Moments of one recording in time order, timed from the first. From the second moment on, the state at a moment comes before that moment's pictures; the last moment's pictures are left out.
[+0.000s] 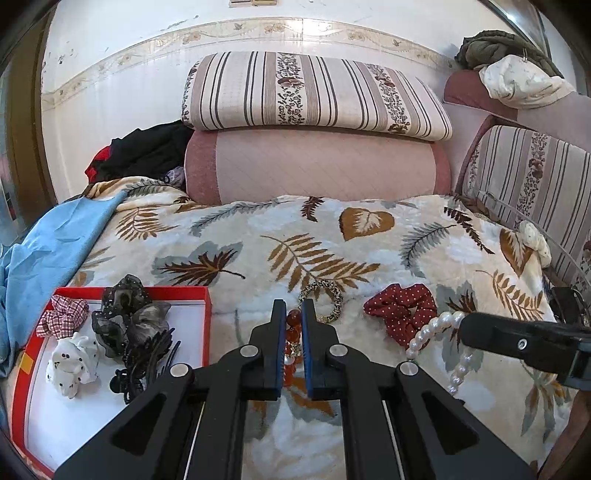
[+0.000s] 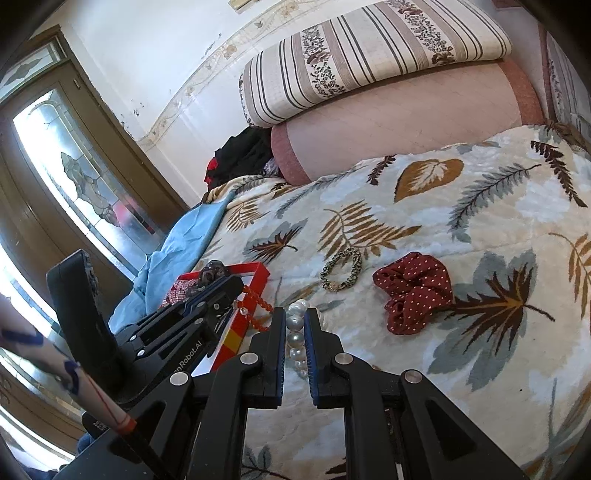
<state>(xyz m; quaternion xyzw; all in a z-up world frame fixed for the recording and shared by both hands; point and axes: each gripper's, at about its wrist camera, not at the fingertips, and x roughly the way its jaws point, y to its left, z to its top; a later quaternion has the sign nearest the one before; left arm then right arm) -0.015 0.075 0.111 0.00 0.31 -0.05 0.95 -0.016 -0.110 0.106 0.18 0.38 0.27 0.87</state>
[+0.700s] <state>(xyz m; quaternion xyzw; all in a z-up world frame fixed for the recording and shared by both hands) -0.027 0.144 0.136 -0.05 0.28 -0.02 0.96 -0.021 -0.040 0.128 0.18 0.39 0.29 0.86</state>
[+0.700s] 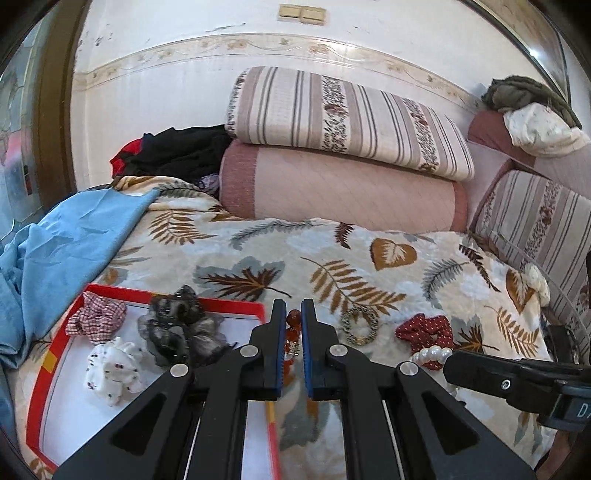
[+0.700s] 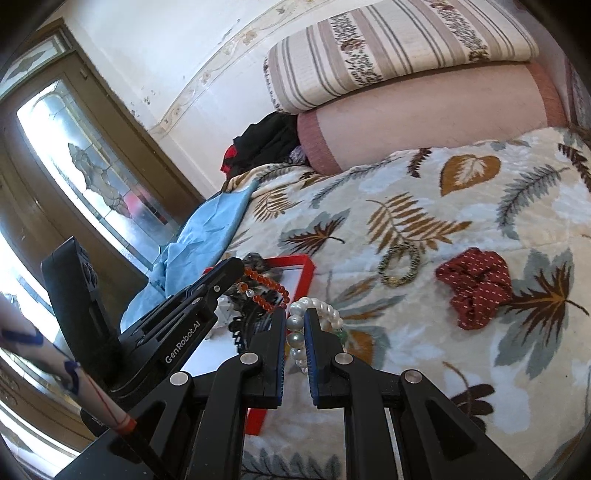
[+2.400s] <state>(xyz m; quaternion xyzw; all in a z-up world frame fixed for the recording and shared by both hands) -0.021 0.339 0.080 -0.14 0.40 0.16 0.89 0.009 0.149 0.072 0.09 0.48 0.35 0.80</state>
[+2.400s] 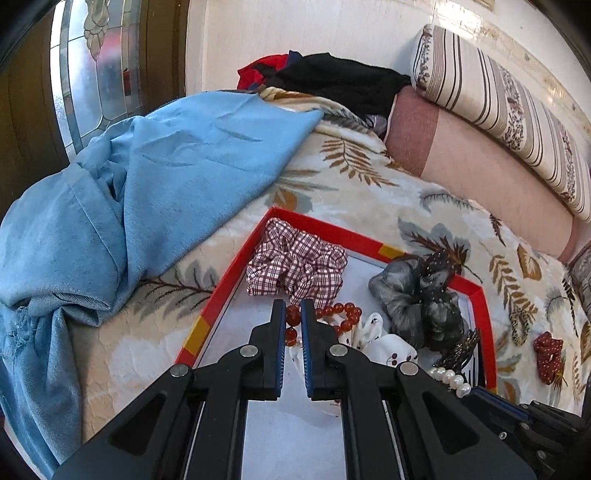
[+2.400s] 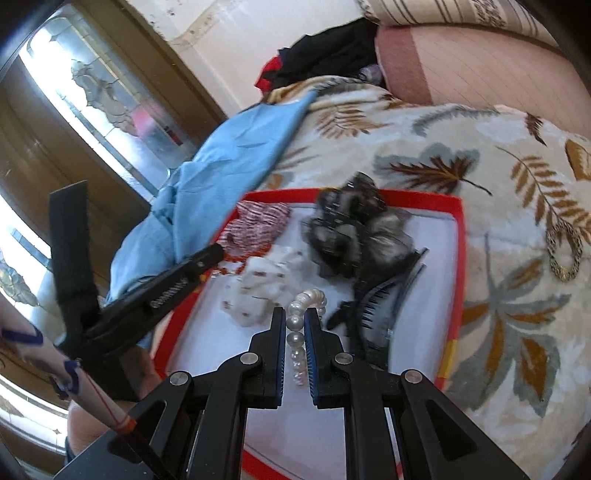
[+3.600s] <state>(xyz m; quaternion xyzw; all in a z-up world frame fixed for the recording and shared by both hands) -0.024 0.347 0.084 -0.20 0.38 0.12 0.89 -0.008 0.116 0.065 0.11 0.49 0.33 0.80</state>
